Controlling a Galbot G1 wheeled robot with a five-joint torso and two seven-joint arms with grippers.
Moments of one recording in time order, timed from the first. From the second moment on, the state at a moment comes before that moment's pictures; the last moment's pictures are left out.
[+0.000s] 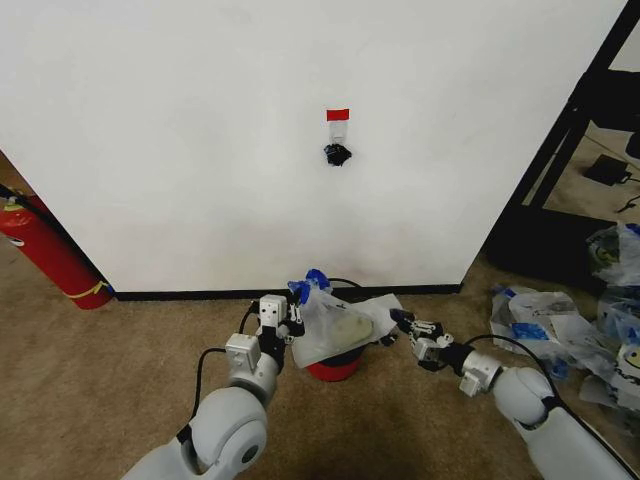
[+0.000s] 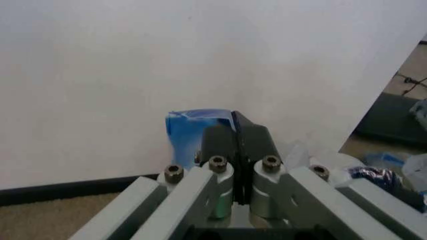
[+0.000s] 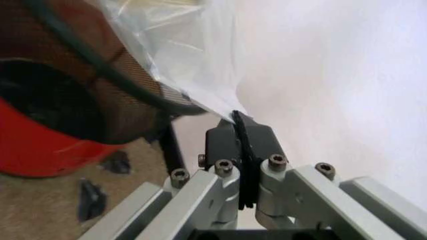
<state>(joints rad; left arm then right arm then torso) 1.13 -1.06 0.07 -2.15 -0.59 0.23 -0.52 -1.16 0.94 0.33 1.59 -0.44 0.45 -0.26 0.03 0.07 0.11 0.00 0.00</state>
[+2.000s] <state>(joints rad) 1.15 -1.14 0.09 -2.10 -0.55 0.20 -0.52 -0.35 0.95 -0.54 1.54 0.90 -0.74 0.04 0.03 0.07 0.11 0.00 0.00</state>
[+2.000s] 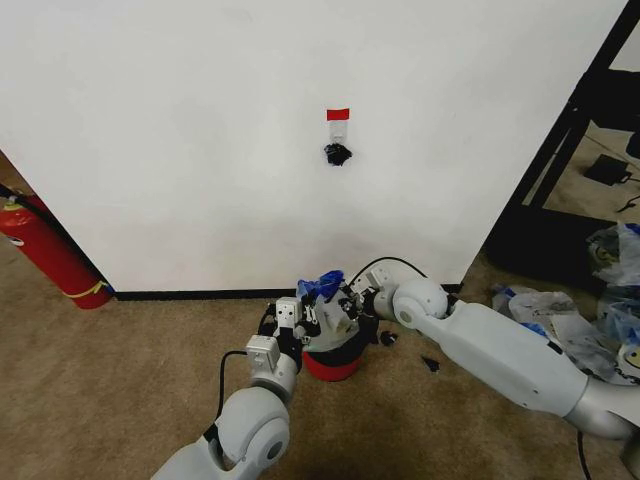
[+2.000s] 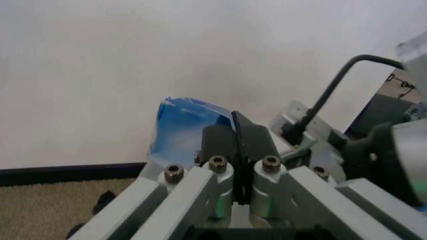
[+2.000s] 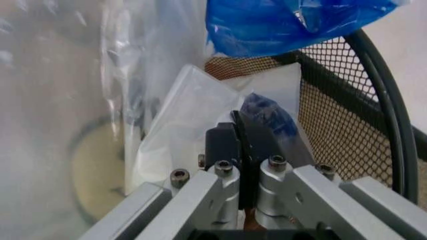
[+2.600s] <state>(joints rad) 1.14 -1.17 0.12 -2.05 -0.53 0.20 -0.52 -0.45 0.77 -0.41 1.72 1.01 -0.73 0.06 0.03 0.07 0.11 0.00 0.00</state>
